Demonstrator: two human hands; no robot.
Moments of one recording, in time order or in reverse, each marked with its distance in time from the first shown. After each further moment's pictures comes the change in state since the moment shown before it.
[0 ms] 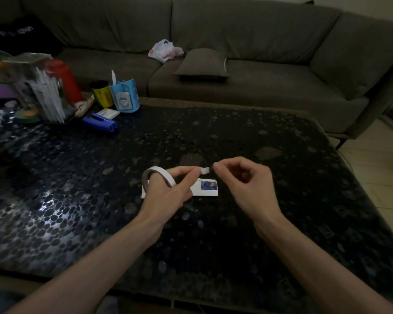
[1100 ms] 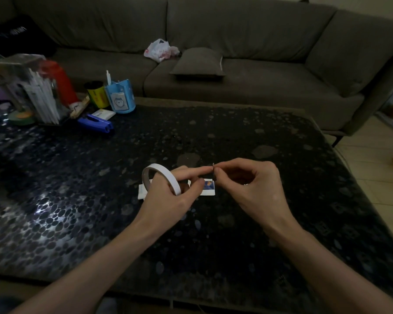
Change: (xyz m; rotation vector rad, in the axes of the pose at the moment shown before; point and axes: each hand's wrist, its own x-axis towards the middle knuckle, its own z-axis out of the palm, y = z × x) left_hand -0.011 0.012 0.003 0.242 -0.140 0.261; right_hand -0.008 -0.013 -0.022 -0.183 -0.071 -0.200
